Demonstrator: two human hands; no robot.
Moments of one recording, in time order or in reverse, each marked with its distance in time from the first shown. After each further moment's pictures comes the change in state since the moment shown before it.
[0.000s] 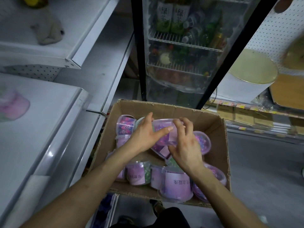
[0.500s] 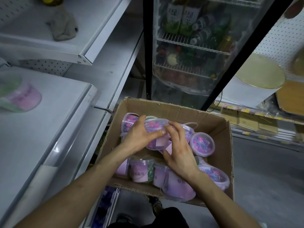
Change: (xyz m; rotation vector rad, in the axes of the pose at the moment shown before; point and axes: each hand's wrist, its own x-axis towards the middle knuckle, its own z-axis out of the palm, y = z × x) left_hand -0.020 -0.023 -0.017 -0.143 0.106 -0.099; right_hand -0.013 -0.022 0.009 0.273 -0.054 -0.219
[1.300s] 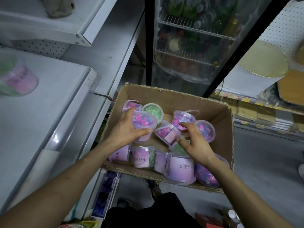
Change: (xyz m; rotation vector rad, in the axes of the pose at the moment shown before) left_hand -0.010 -0.065 -0.027 0.102 0.009 0.089; right_hand -0.025 0.056 -0.020 0.017 -0.229 0.354
